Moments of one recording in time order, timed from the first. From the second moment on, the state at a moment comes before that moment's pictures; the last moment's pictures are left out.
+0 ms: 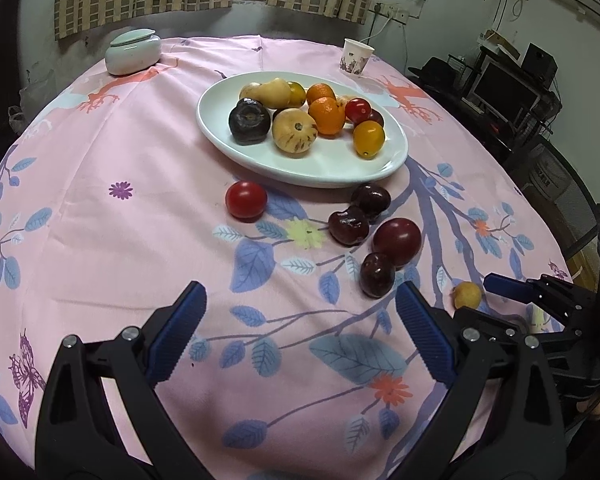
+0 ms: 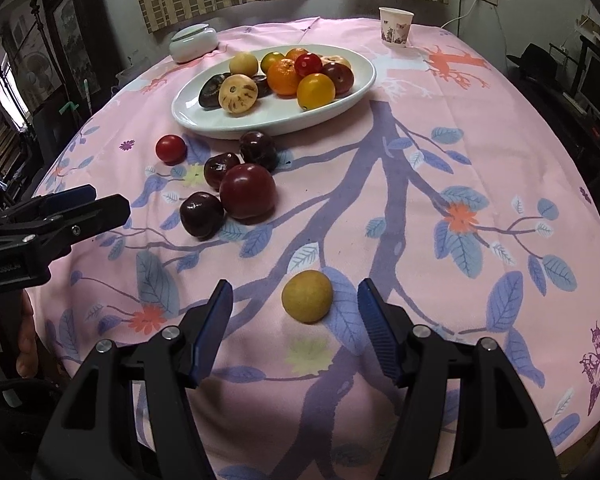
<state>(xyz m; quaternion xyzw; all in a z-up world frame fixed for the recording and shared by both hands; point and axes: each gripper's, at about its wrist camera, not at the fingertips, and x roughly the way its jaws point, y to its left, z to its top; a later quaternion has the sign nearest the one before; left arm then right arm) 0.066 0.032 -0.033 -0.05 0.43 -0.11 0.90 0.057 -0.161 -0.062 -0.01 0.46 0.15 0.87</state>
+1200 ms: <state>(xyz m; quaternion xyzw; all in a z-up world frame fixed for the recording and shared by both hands) 0.063 -0.032 -0.026 0.01 0.41 -0.18 0.89 0.056 -0.186 -0.063 0.06 0.46 0.18 0.87</state>
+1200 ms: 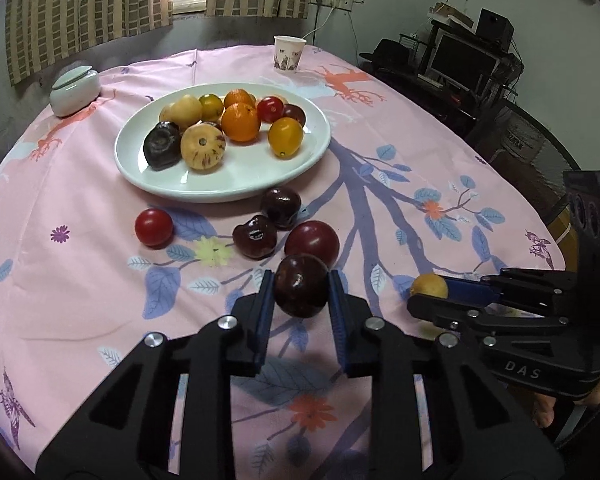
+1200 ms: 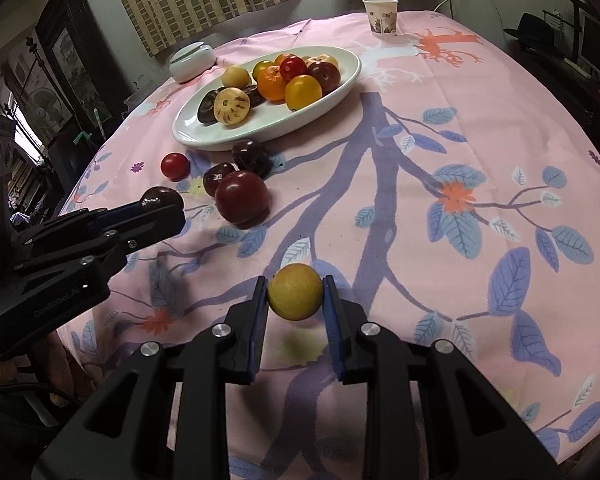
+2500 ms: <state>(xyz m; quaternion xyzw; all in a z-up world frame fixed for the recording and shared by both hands) 0.217 0.034 -0.006 -0.01 0.43 -0.12 0.90 0.223 -0.088 -0.021 -0.03 0.41 0.20 0.89</state>
